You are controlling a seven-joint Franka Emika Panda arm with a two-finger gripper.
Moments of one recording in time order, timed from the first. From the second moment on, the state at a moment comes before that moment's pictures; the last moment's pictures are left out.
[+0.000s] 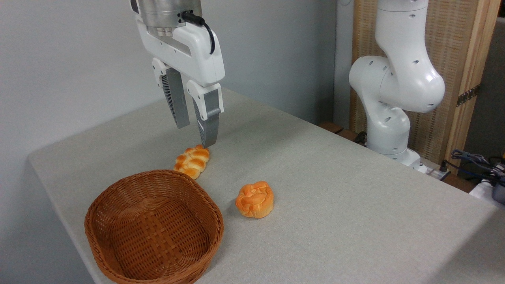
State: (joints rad) arm -0.04 0.00 -0.01 -1.57 -0.08 1.60 0.76
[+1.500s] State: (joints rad) arm -0.03 -0.20 0.04 -2.22 -0.04 2.01 1.00
